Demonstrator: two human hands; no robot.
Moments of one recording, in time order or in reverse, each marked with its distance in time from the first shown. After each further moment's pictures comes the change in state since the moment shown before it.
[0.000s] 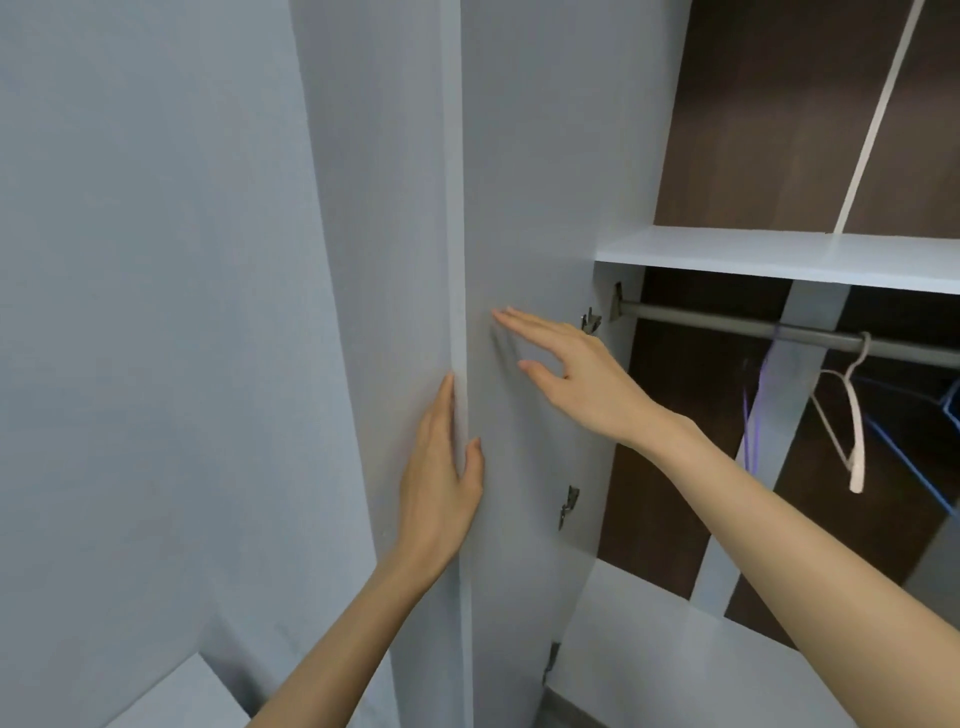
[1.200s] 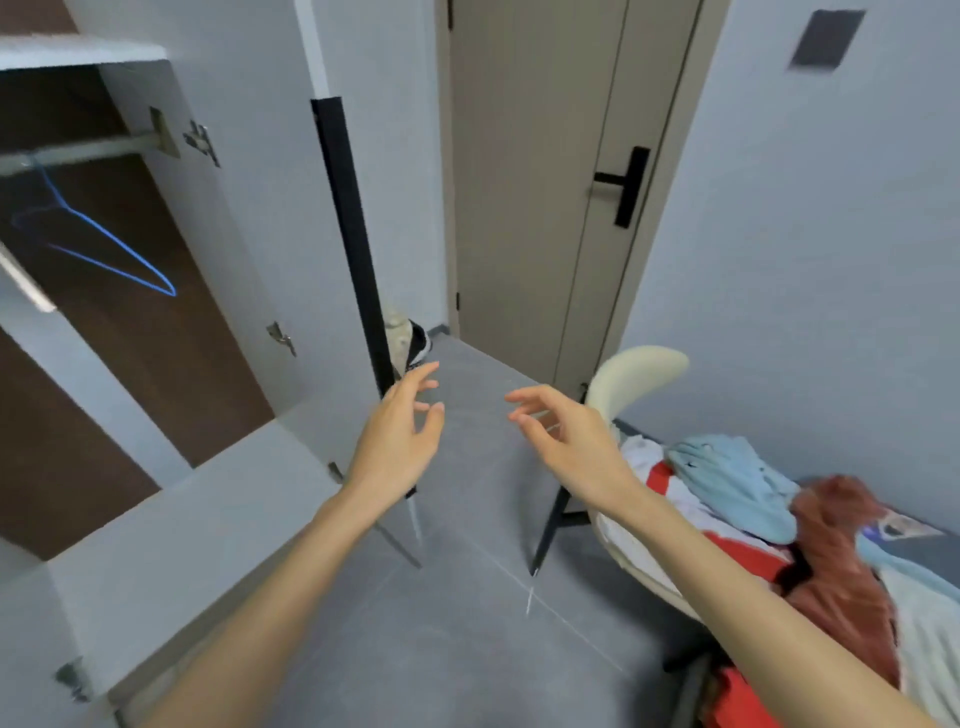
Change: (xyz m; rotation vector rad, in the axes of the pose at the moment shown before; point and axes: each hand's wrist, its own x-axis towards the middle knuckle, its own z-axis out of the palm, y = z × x) left_hand -0.400 0.301 0.174 -0.562 -1.293 0.495; right_hand -0.634 -0.259 -0.100 -0.347 0.837 1.412
